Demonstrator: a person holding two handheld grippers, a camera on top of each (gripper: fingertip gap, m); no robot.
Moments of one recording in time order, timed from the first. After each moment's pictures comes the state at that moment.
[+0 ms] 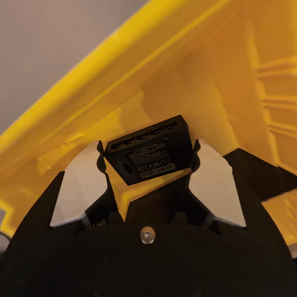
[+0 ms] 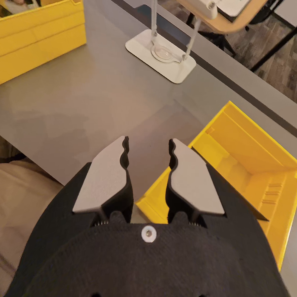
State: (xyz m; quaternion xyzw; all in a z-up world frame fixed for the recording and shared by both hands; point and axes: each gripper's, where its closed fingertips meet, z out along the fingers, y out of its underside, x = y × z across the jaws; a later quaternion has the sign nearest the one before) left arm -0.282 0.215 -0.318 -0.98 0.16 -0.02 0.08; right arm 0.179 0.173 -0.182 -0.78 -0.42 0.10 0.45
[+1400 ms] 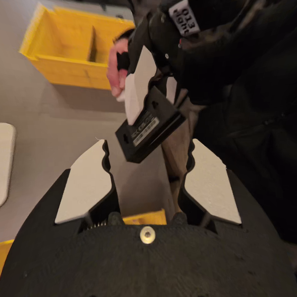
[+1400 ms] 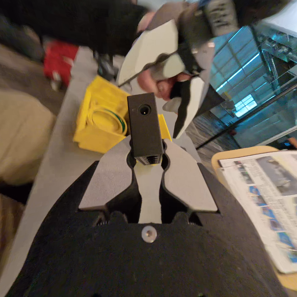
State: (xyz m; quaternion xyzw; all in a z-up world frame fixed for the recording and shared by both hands) left arm -0.036 0.088 -0.100 -0.68 0.57 -0.35 0.28; right arm -0.028 0.097 -0.112 -0.37 -0.68 0.24 0.58
